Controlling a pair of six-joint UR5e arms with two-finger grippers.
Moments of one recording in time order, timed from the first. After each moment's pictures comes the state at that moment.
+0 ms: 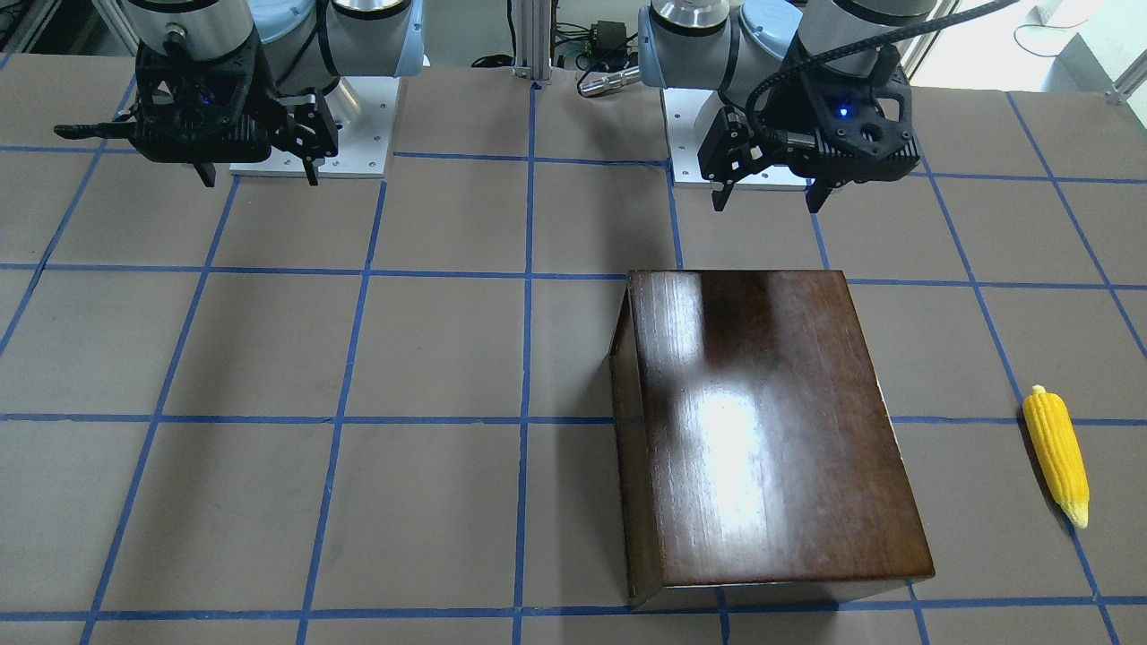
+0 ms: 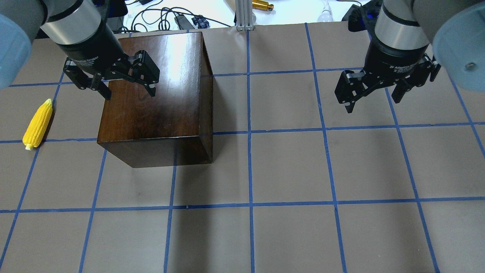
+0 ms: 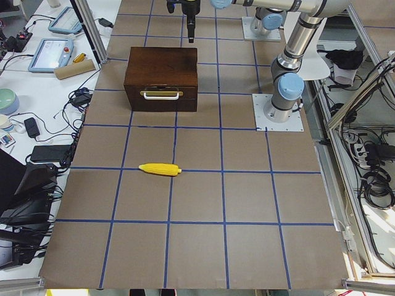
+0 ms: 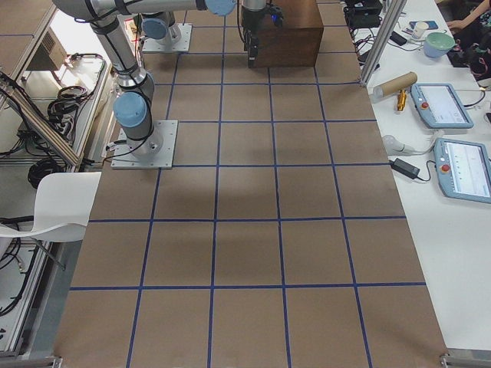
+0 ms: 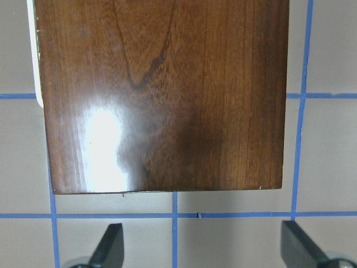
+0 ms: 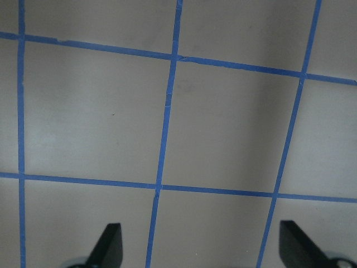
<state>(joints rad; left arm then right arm) -1.59 -1.54 -1.53 -1.65 1.55 -0.04 1.61 -1.64 1.59 -1.46 -1.68 -0.08</state>
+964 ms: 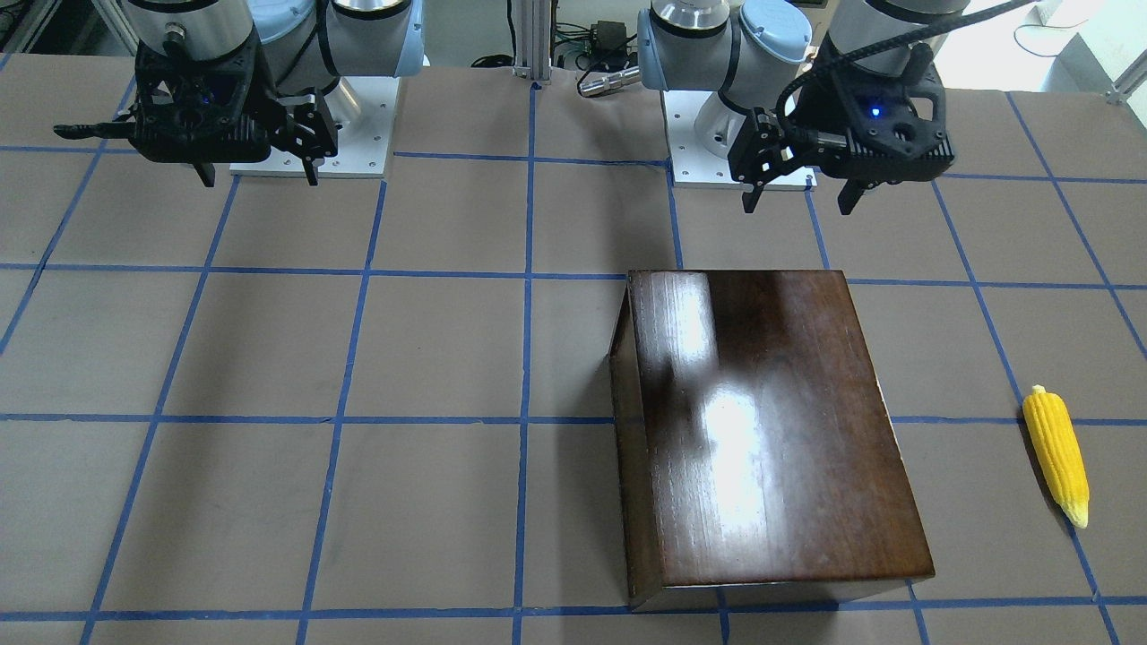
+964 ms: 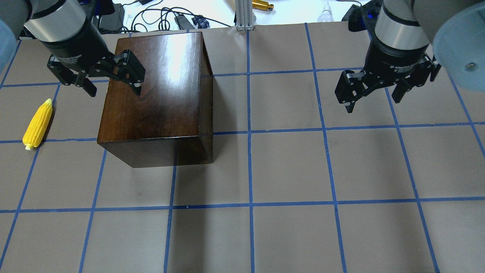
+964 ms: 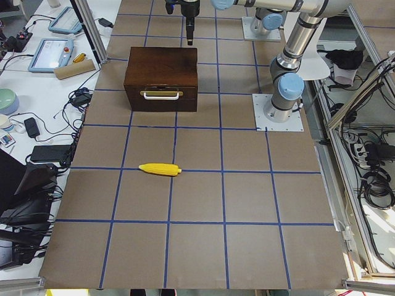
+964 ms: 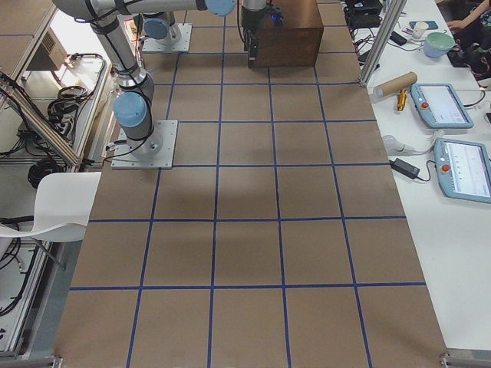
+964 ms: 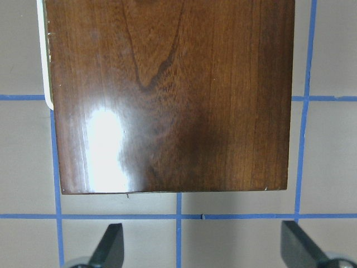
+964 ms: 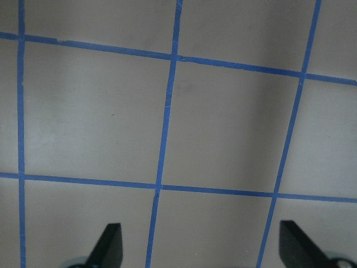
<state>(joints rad) -1.52 -1.54 -1.53 -1.65 1.59 0.04 1.61 -1.64 1.59 -1.46 -1.68 -0.08</state>
